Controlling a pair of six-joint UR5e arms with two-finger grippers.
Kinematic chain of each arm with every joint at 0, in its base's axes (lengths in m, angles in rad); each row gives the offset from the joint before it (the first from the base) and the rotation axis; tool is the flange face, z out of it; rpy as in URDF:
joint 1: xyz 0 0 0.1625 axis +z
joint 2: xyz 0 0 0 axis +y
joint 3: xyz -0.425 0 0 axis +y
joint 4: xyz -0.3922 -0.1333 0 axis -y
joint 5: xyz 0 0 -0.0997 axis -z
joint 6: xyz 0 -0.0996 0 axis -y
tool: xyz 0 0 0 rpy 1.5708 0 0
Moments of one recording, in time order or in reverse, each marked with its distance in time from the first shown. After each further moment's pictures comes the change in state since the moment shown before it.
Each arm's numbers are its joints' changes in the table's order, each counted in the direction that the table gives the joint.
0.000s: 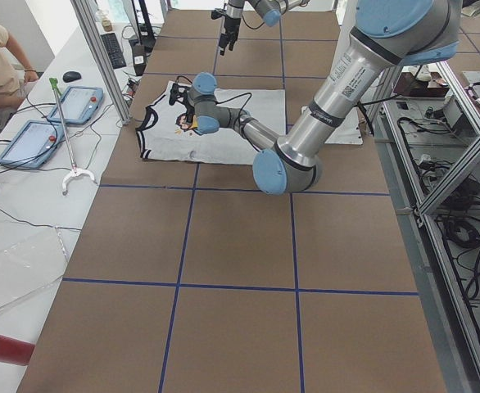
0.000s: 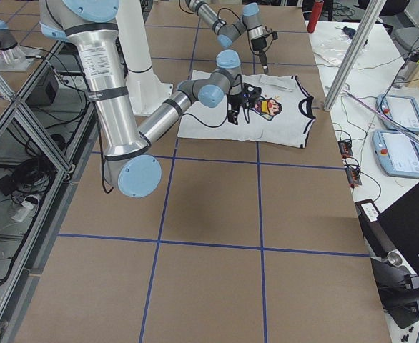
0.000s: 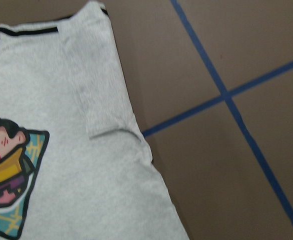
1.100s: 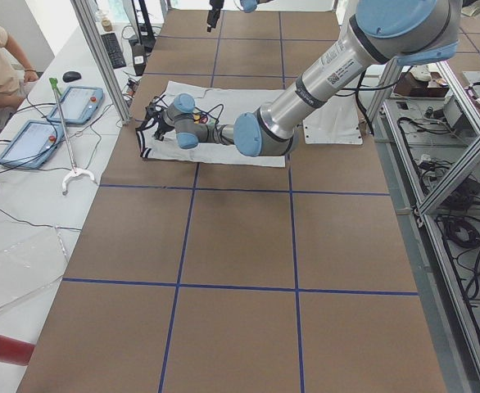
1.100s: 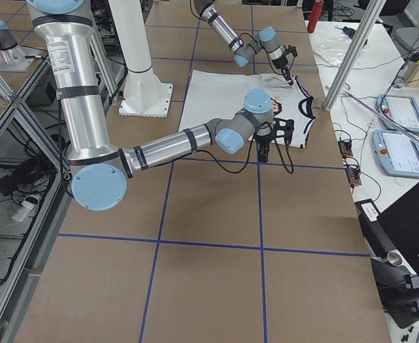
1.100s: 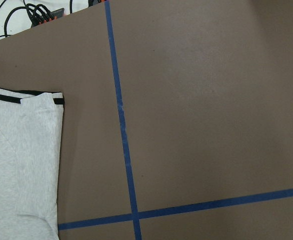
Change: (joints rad) left arm -0.010 0.384 -0.807 -0.335 0.298 0.107; right arm 0.449 0.095 0.307 0.344 0.329 -0.538
